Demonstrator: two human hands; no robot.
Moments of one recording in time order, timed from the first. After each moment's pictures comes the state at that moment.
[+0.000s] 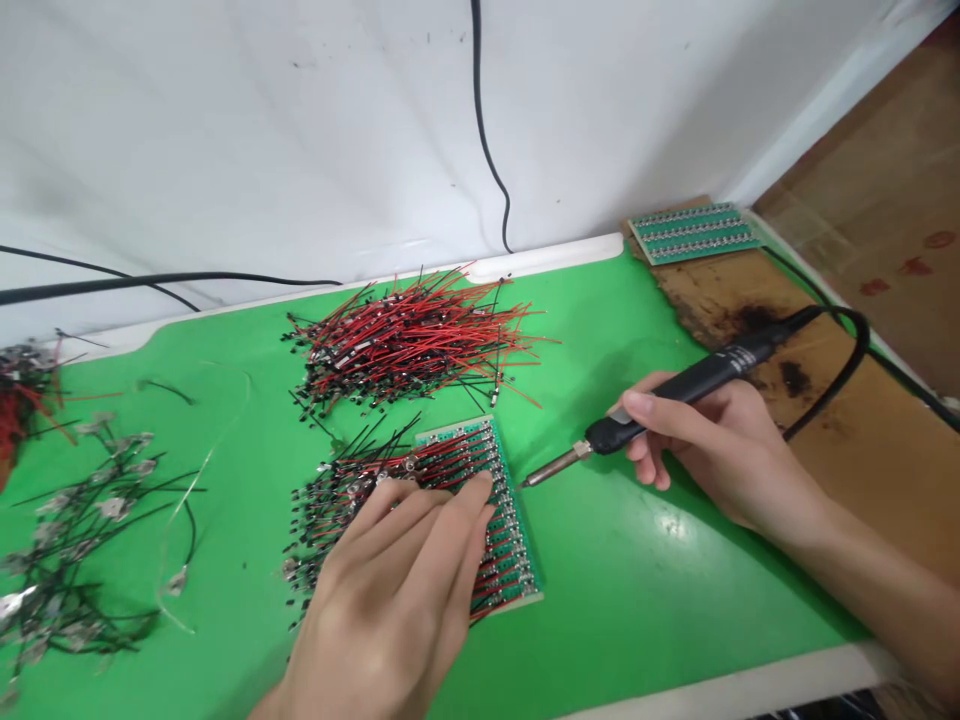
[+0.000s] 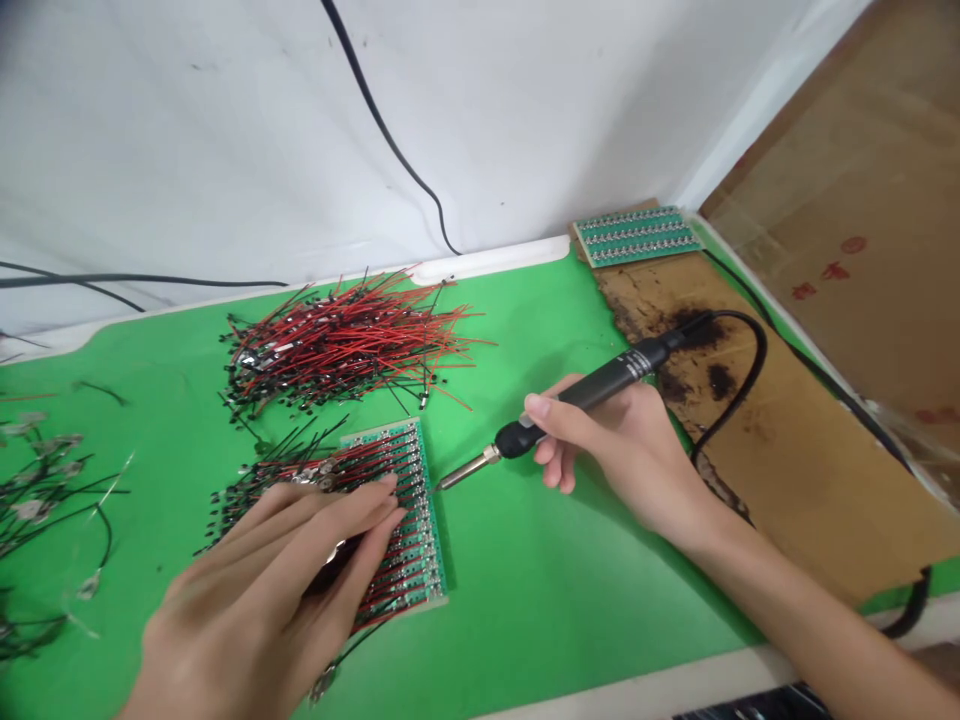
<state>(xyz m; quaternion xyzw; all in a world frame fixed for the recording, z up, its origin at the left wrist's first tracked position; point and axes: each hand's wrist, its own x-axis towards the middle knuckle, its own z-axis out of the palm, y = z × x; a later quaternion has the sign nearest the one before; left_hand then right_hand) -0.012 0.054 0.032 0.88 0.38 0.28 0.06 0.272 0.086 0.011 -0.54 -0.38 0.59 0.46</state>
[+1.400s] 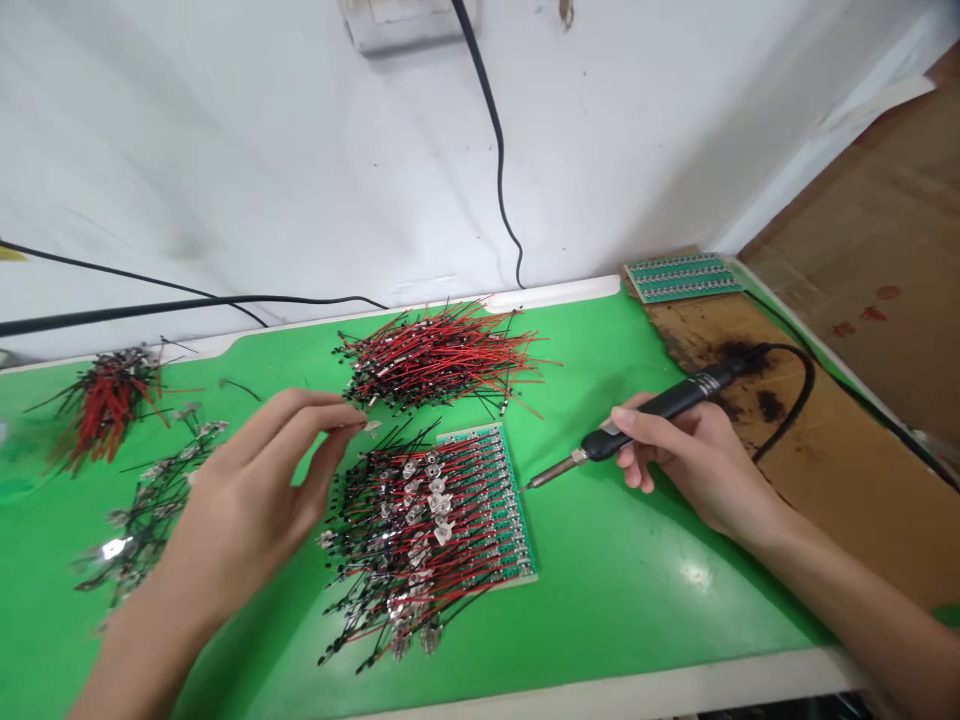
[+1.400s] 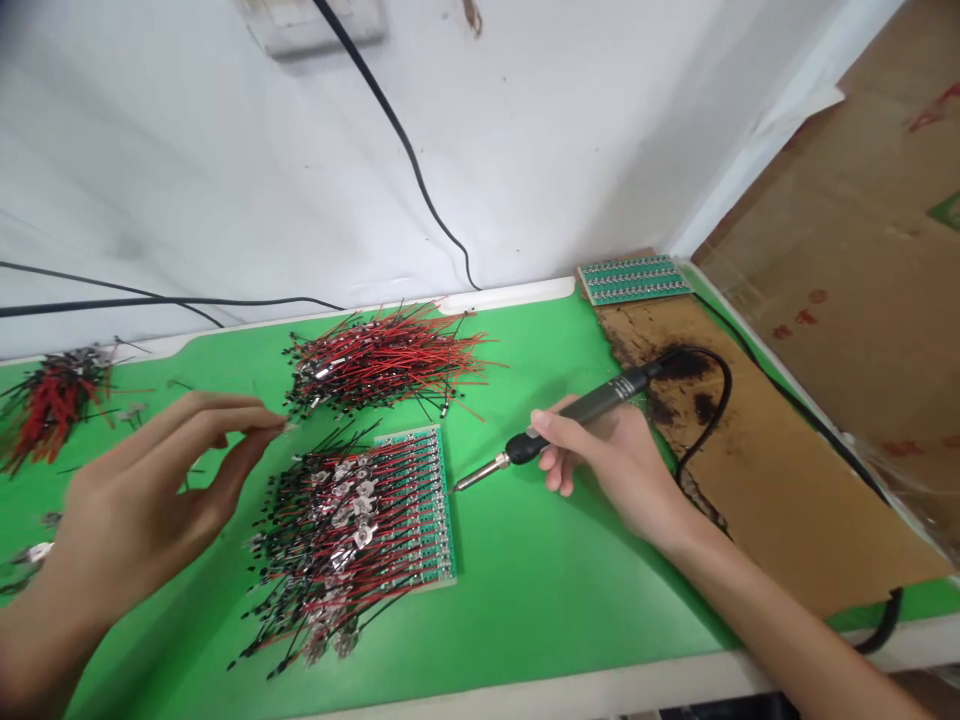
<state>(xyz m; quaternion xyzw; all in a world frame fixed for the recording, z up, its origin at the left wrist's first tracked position) -0.099 0.100 0.063 0.85 0.45 0.27 0.00 0.274 0.086 0.003 -0.52 -0.40 0.60 0.46</state>
